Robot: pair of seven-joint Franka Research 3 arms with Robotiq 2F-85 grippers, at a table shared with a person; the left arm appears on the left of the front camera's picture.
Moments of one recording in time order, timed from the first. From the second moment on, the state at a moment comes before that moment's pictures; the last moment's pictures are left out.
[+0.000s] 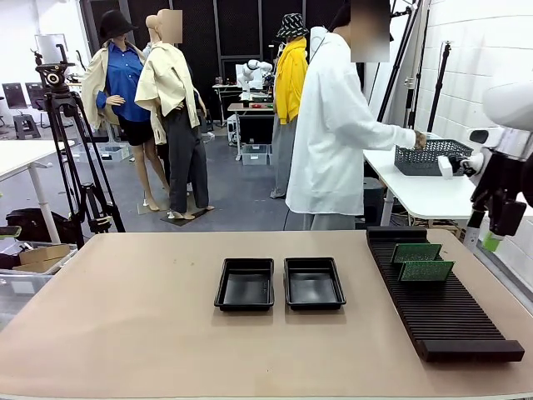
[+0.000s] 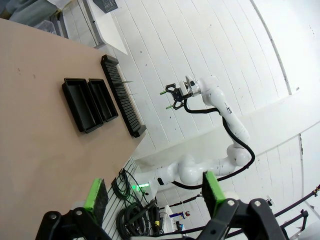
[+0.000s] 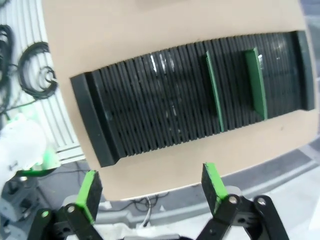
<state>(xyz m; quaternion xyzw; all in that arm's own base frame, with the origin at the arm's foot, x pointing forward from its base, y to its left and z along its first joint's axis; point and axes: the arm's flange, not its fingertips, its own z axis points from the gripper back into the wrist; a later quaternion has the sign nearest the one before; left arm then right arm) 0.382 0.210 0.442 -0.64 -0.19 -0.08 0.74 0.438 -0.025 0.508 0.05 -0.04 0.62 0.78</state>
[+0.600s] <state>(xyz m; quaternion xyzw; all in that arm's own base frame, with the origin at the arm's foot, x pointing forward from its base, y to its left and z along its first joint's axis) 0.382 0.210 0.442 -0.64 -0.19 -0.08 0.74 0.478 0.004 0.491 0.04 -0.02 0.66 0.75</state>
